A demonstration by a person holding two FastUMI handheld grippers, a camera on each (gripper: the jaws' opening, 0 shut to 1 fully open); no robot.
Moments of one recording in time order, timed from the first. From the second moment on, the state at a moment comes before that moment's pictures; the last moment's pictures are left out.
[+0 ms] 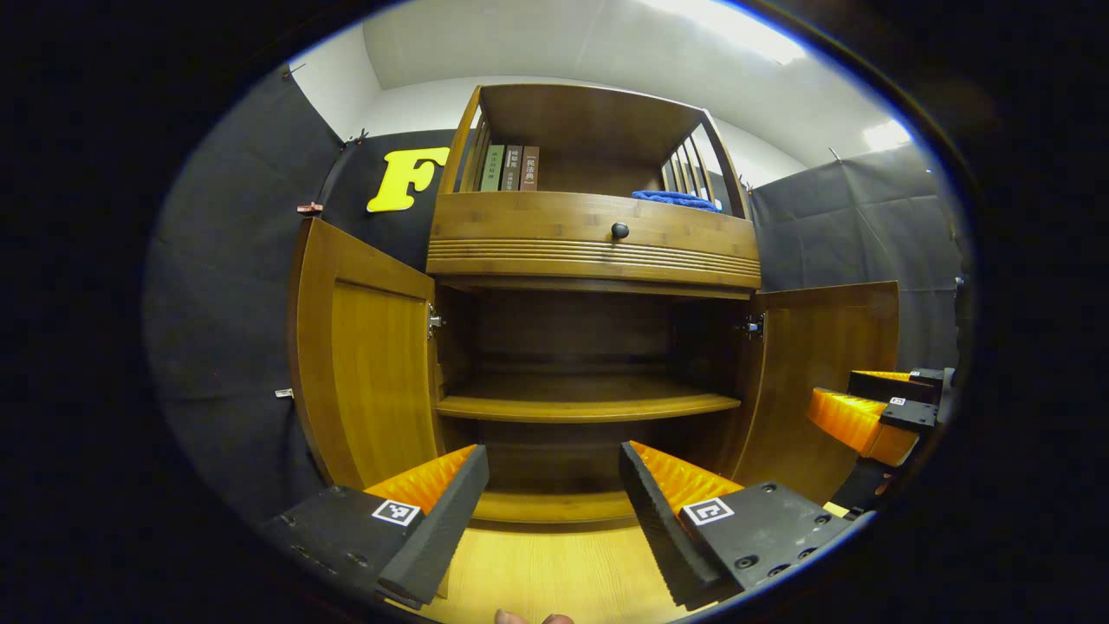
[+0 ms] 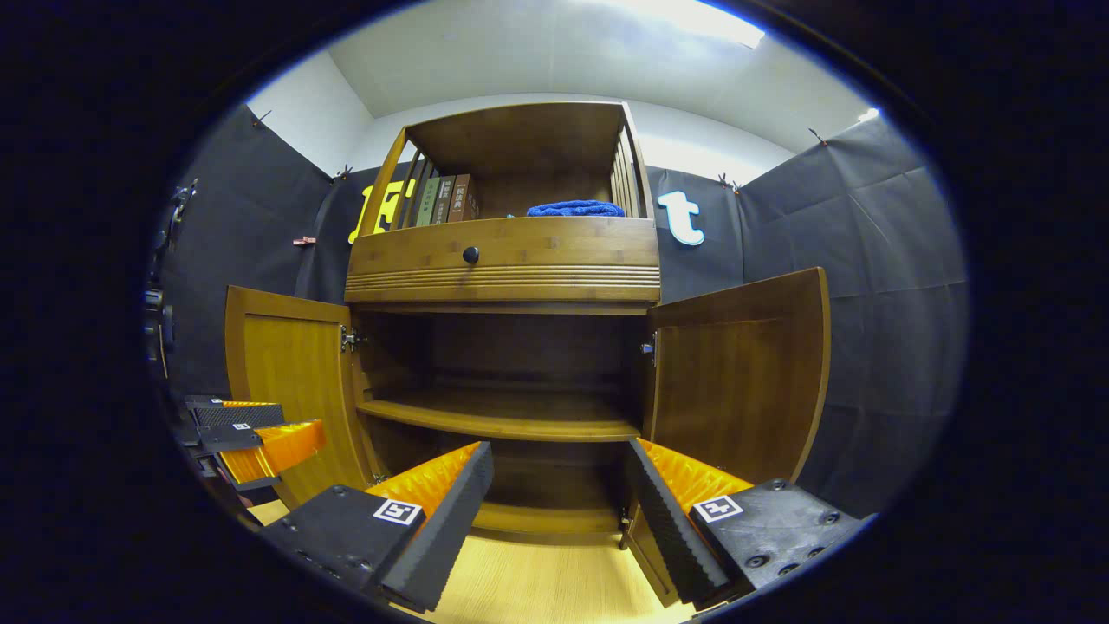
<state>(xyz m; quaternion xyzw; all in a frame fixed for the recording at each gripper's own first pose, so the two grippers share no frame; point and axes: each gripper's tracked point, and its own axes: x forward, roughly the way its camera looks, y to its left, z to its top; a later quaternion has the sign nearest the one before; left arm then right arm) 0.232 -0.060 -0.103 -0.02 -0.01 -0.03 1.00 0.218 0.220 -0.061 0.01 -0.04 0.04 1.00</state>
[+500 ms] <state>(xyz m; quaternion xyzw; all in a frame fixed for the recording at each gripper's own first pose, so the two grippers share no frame) 0.233 -0.056 -0.102 -0.02 -0.01 -0.02 1.00 0.223 0.221 -0.066 0.01 -0.03 0.04 1.00</state>
